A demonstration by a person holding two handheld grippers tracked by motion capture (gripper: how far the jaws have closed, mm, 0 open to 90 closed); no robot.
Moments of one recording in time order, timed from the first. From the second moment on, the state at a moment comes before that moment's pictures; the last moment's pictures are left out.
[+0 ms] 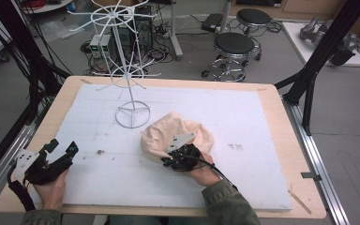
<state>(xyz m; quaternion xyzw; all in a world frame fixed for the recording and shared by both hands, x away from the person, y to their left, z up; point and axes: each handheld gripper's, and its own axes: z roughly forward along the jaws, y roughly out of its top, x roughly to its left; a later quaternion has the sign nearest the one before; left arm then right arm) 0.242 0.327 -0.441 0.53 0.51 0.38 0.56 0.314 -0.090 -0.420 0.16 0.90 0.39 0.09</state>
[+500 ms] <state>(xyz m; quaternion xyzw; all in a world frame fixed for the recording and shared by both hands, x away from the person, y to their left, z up) 0.243 0.326 -0.441 0.54 0.51 0.38 0.56 0.310 -0.116 -0.389 0.18 0.84 0.50 0.09</state>
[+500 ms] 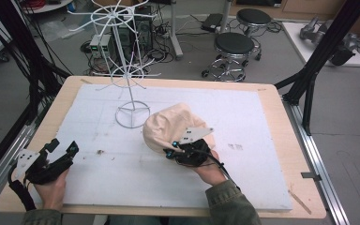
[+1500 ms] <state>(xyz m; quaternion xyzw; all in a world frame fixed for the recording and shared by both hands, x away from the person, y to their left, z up) 0.244 0.326 -0.442 0.54 0.50 0.38 0.56 0.304 -0.143 -0.323 0.16 0.75 0.63 0.12</state>
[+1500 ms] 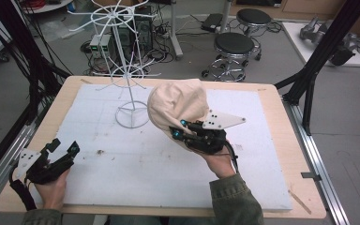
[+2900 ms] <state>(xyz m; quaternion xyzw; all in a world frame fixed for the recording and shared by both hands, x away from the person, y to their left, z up) 0.246 0.326 -0.442 0.54 0.50 0.37 0.56 0.337 -0.071 -0.145 0.05 0.72 0.67 0.19</state>
